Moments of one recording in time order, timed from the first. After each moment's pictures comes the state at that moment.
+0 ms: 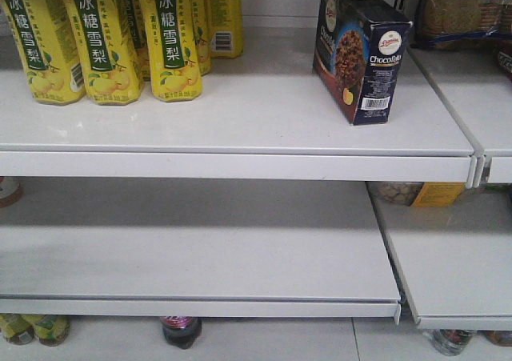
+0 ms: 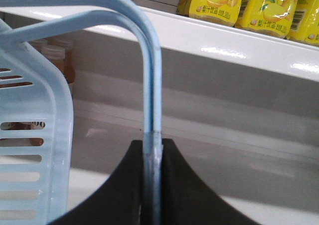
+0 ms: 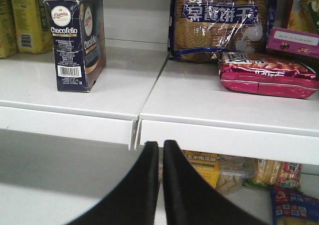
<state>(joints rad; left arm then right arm) 0.04 0.01 0.03 0.10 0.08 -0.35 0.53 0.20 -0.57 -0.68 0.68 0.57</state>
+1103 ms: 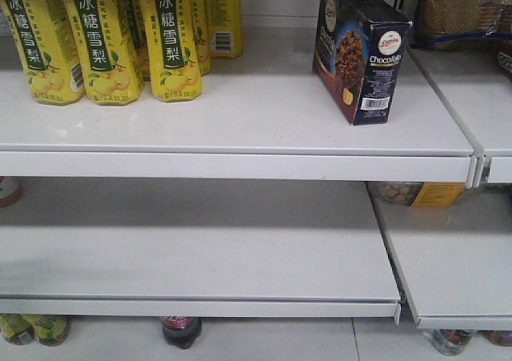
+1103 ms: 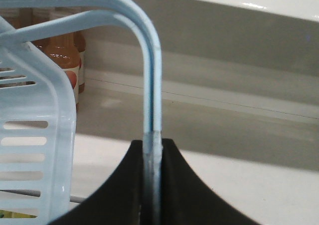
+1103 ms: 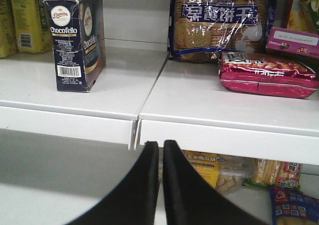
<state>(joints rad) 0.04 -0.01 0.03 0.10 0.21 -0.30 0.52 0.20 -0.57 -0.68 0.68 0.56</state>
